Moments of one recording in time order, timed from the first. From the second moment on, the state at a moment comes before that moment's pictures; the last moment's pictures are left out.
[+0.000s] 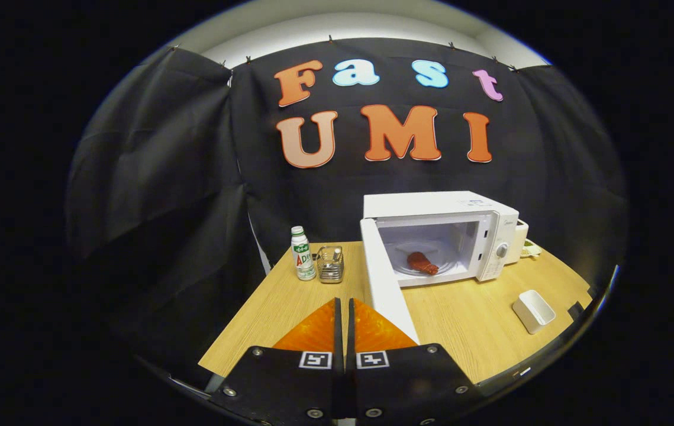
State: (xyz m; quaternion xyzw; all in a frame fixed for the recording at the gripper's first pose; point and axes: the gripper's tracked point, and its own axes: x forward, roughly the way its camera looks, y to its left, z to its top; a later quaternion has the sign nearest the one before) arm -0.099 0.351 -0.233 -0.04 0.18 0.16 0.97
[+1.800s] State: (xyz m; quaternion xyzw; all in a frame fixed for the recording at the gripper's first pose) arm 0.076 0.145 -0.305 -0.06 0.20 -0.01 0.98
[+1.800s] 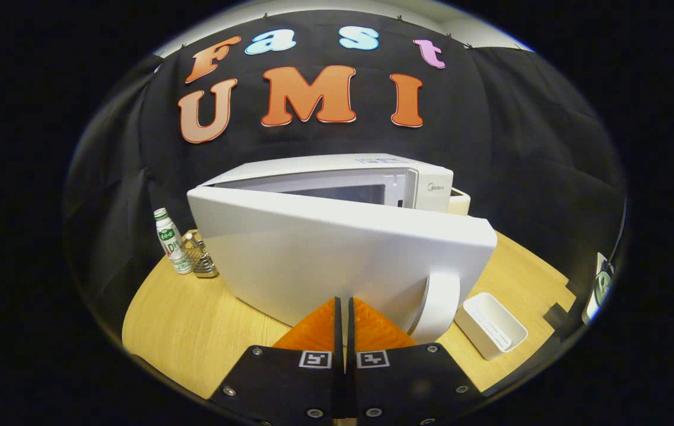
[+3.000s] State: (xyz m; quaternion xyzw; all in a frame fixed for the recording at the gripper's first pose) arm 0.202 0.138 -0.301 -0.09 0.16 0.03 0.98
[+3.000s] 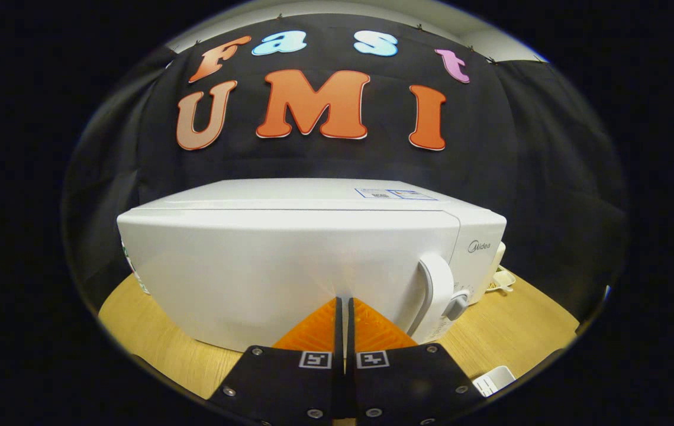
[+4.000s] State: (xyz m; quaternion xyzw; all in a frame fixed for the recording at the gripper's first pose) arm 0.082 0.122 -0.084 -0.06 0.10 0.05 0.99
